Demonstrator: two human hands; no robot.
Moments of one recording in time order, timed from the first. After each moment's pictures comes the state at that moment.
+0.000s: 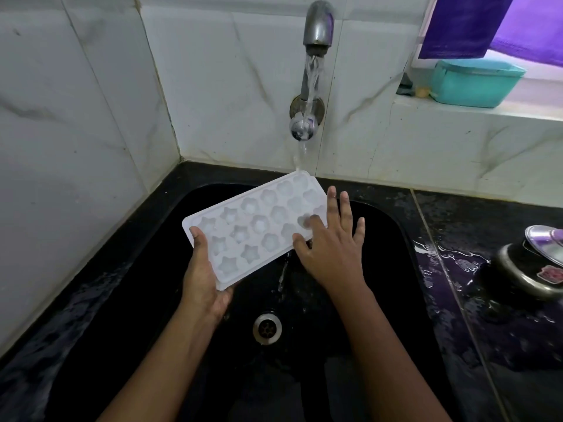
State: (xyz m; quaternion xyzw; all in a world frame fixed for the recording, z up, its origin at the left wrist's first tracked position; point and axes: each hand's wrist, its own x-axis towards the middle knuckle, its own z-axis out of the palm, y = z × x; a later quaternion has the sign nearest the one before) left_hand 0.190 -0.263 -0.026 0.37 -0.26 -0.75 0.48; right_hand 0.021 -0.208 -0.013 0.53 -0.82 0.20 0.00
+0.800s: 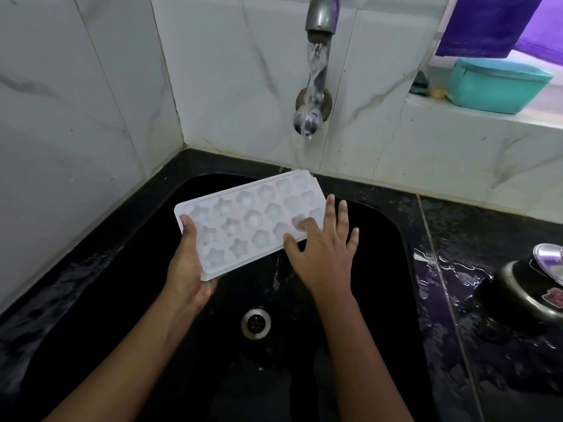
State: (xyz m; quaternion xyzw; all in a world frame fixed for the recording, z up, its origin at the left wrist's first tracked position) left_hand 0.189 -0.268 -0.032 0.38 -0.28 -0.73 0.49; right_hand 0.021 -0.209 -0.026 0.52 -0.81 0.25 -0.03
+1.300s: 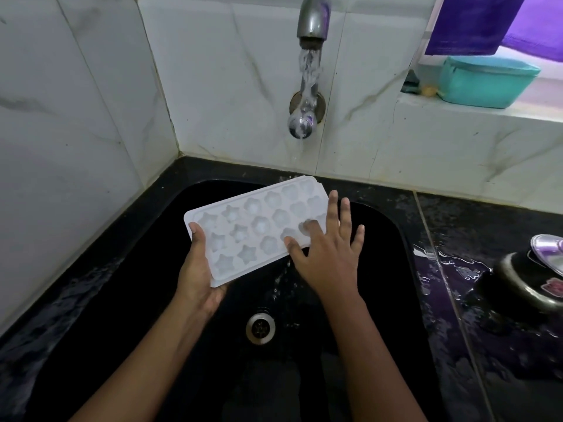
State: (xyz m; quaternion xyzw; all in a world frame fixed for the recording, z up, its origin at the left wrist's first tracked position) left_hand 0.181 -0.270 -0.035 0.37 -0.28 -0.75 0.47; right_hand 0.013 -0.207 -0.028 0.53 -0.82 0.22 -0.01
